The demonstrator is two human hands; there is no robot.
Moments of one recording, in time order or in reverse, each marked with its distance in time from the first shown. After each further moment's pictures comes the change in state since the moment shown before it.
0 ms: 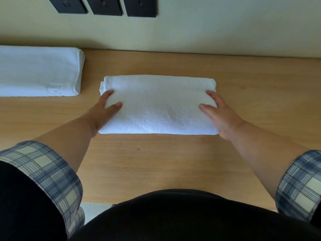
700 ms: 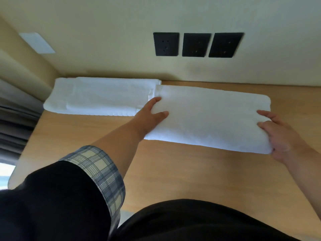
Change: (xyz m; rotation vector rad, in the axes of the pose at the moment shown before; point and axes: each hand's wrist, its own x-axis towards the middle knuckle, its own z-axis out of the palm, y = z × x) left_hand -0.035 0.003 -0.137 -0.070 0.020 0.221; right_hand -0.054 -0.042 0.116 0.208 0.264 -0.130
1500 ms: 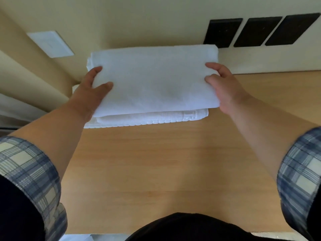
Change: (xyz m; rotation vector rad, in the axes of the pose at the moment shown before) left_hand 0.095 -0.040 -0.335 0.111 0.271 0.125; right_hand 0.010 -0.075 0.349 -0.057 -0.138 -0.147
